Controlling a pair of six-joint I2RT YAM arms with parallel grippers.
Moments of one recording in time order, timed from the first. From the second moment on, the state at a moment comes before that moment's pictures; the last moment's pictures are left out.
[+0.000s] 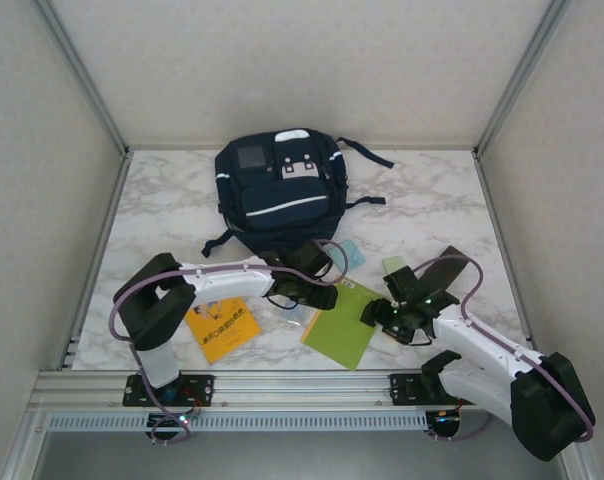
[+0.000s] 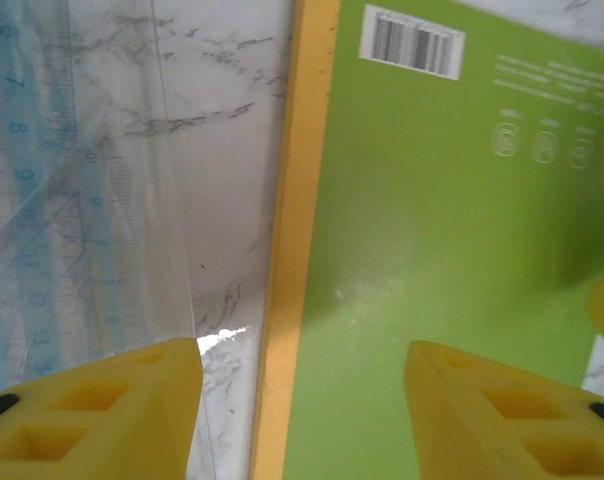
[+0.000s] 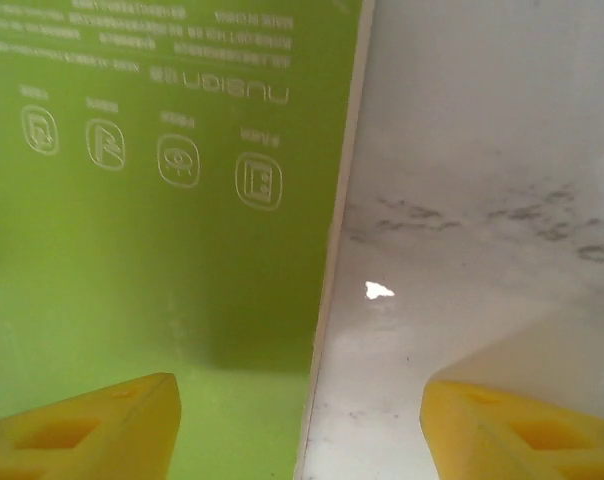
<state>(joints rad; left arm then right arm) -0.99 1.79 1.11 -0.42 0.13 -0.65 0.54 0.99 0.41 -0.65 -0.21 0.94</state>
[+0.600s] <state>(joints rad) -0.98 1.88 1.16 -0.48 0.12 -0.66 0.57 1.10 0.45 -0.68 -0.14 1.01</state>
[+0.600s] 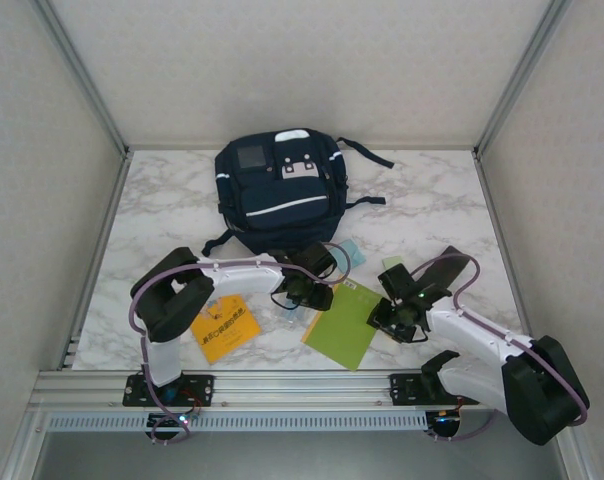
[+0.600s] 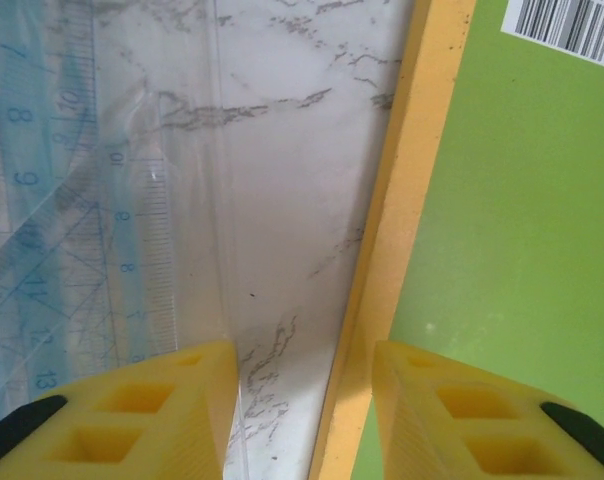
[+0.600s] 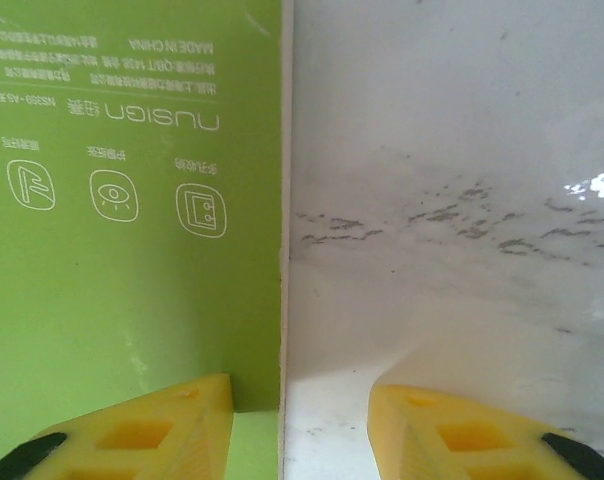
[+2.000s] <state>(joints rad) -0.96 1.91 1.20 -0.53 0.16 -0.66 0.68 1.19 0.55 -0.60 -0.16 1.04</state>
